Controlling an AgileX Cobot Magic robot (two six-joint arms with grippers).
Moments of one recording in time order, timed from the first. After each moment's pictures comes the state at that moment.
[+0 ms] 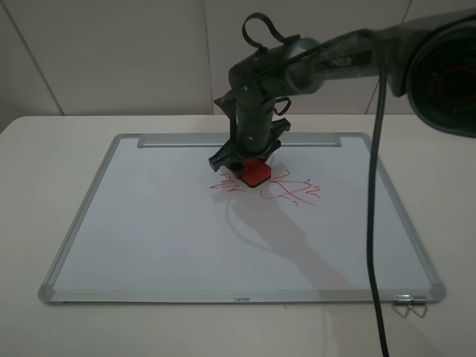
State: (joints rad) left arm -0.02 -0.01 -0.49 -0.05 1.07 0.01; right arm 0.60 2.35 -1.76 -0.25 0.85 0.19
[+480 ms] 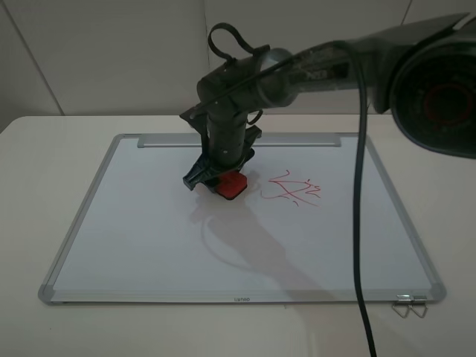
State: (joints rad) left arm -0.02 -0.01 -0.49 -0.05 1.07 0.01; right arm 0.72 2.36 -1.76 -0.21 0.84 0.09
